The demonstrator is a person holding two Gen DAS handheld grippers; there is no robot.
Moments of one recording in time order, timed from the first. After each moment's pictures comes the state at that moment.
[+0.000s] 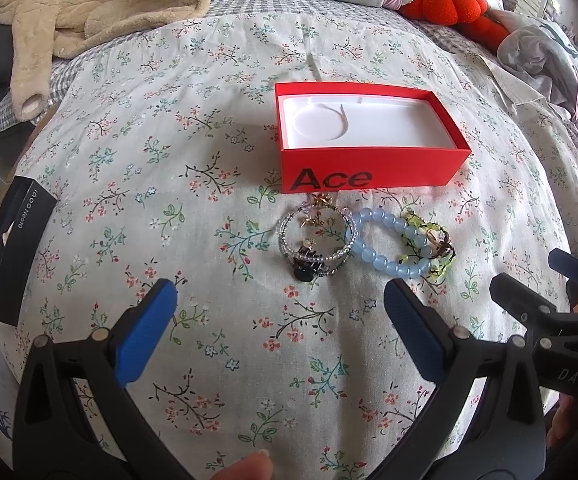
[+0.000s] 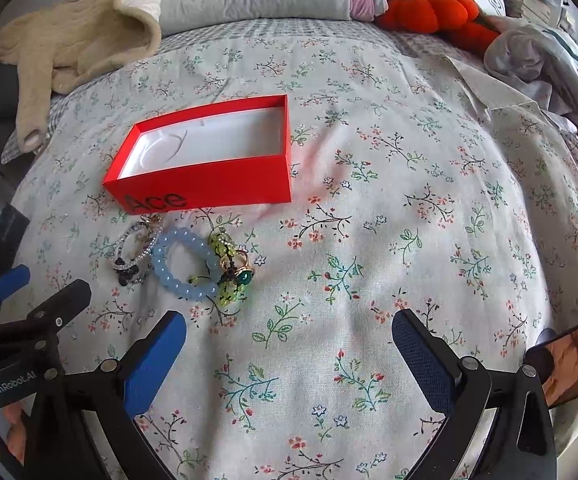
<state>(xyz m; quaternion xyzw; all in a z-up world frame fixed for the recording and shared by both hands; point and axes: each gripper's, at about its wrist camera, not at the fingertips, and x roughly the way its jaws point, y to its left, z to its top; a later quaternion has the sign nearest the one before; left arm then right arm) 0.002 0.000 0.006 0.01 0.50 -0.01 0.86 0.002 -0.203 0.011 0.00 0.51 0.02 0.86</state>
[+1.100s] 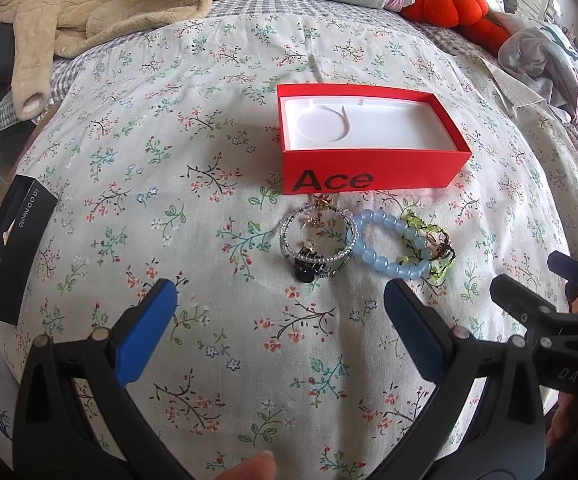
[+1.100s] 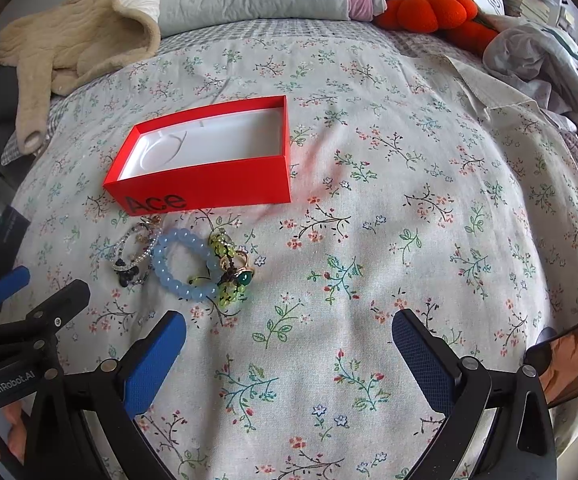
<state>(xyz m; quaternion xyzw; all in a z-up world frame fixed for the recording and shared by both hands) 0.002 0.001 0.007 0.00 0.50 -0.01 0.86 0.002 -0.203 0.011 0.00 0.51 0.02 0.86</state>
